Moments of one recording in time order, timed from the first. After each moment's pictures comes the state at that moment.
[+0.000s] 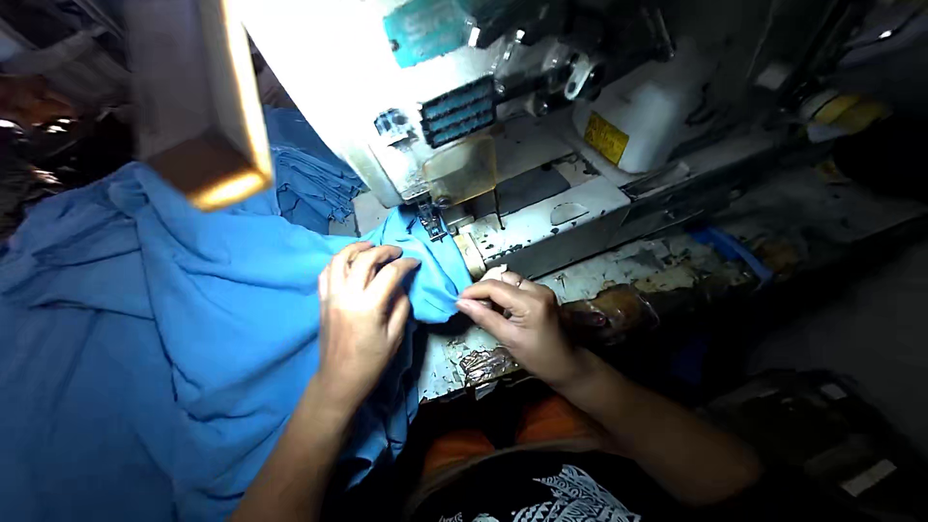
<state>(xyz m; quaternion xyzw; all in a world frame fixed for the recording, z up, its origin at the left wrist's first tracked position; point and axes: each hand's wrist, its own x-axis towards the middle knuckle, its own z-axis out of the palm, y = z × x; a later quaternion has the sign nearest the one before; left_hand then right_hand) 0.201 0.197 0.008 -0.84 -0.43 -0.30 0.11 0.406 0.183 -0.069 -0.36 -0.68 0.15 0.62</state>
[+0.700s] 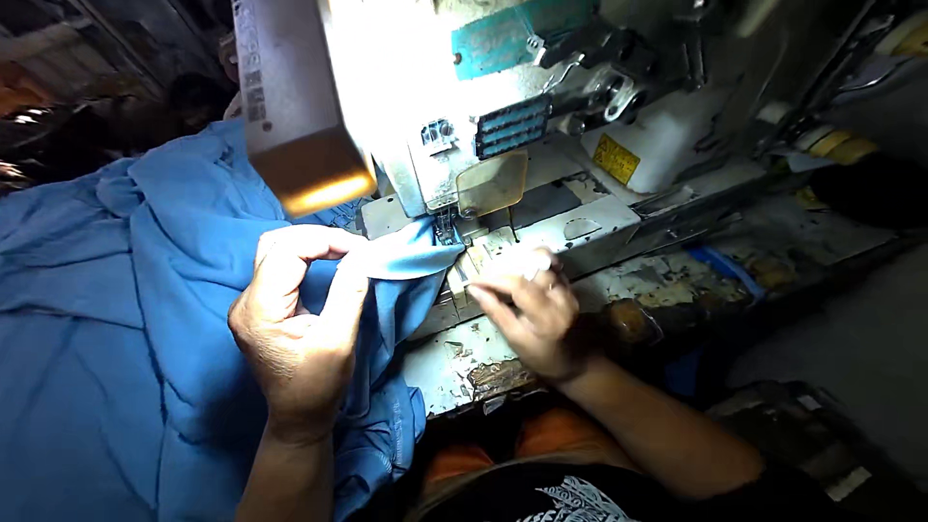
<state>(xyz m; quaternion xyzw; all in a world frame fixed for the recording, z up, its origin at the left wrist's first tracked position) 0.198 0.190 0.053 -0.74 -0.35 -0.58 -0.01 0.398 0.201 -0.056 -0.35 -0.68 -0.08 0.64</state>
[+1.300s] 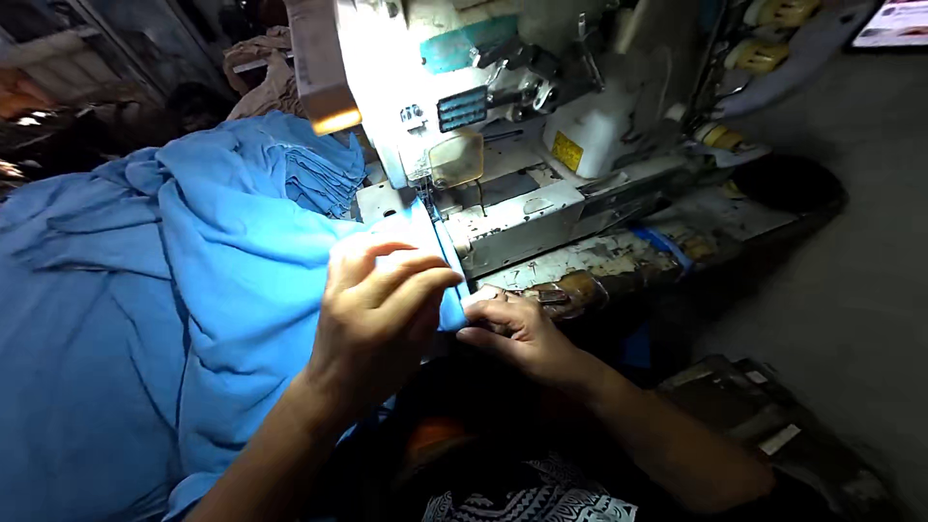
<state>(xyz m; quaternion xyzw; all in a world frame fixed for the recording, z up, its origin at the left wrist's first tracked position) 0.223 0.136 0.047 -0.90 -0.24 -0.36 0.12 0.426 0.125 -0.054 -0.25 -0.75 0.28 0.54</state>
